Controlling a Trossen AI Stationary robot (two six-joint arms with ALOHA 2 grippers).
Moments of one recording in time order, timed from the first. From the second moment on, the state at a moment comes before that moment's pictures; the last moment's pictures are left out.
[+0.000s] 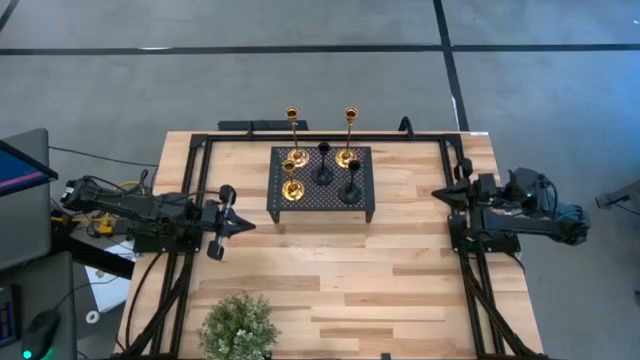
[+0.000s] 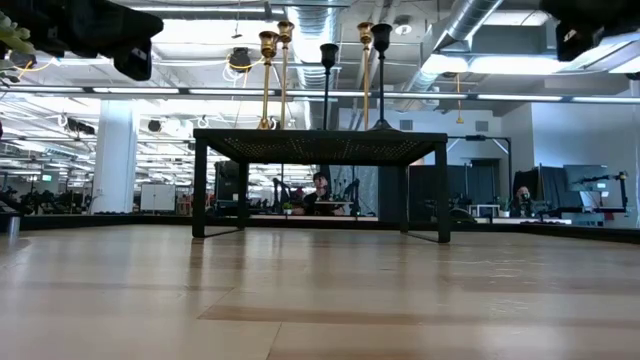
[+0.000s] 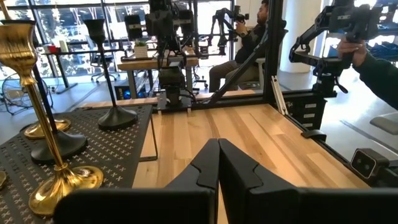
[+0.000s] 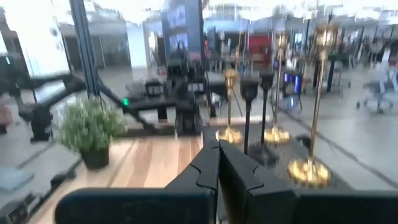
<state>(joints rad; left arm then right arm) -0.25 0.21 0.20 0.16 -0.12 0.09 -0.08 0.02 0.47 -0.42 -0.03 0.02</state>
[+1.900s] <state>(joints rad) -0.25 0.22 0.20 0.15 -0.10 0.04 -0.05 0.00 0.01 0.01 -0.02 0.00</state>
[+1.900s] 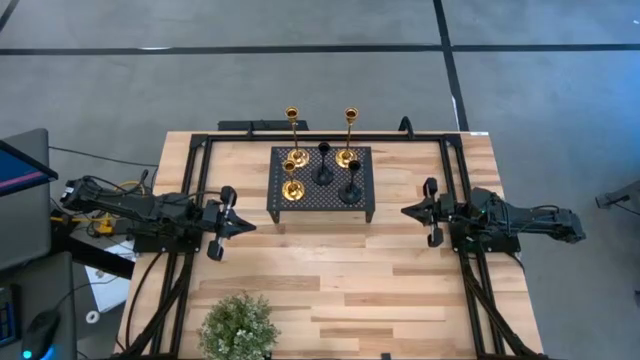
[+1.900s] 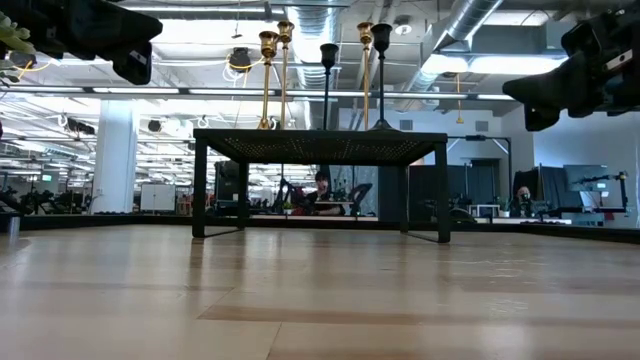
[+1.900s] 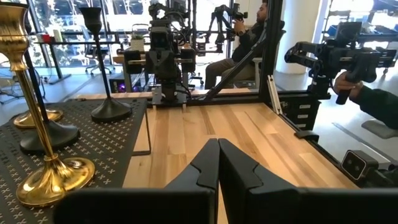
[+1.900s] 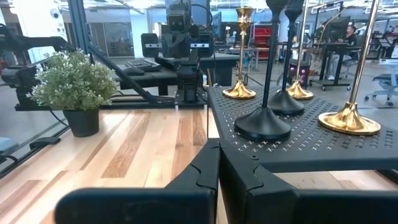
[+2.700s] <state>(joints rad) -0.25 0.01 0.20 0.05 -0.20 0.13 -0.05 0.01 0.01 0.01 -0.02 0.01</state>
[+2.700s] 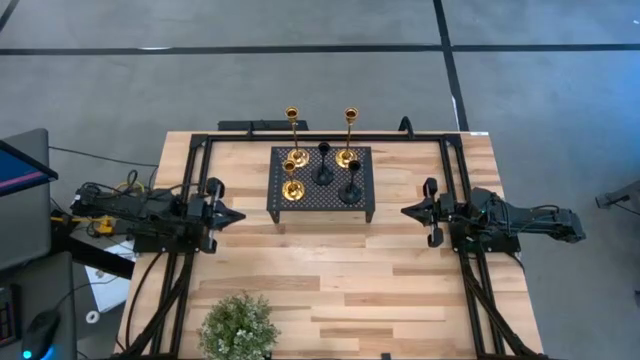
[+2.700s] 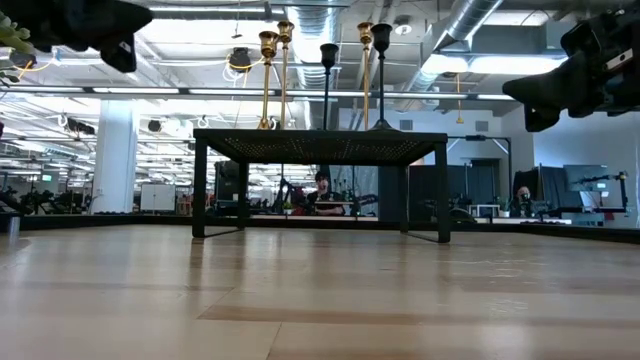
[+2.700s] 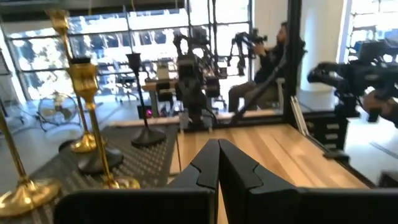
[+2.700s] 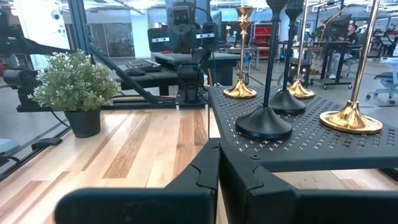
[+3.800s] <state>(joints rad) -0.25 0.00 0.04 -0.04 0.02 0.09 -0.05 0.01 0.01 0.01 -0.02 0.03</state>
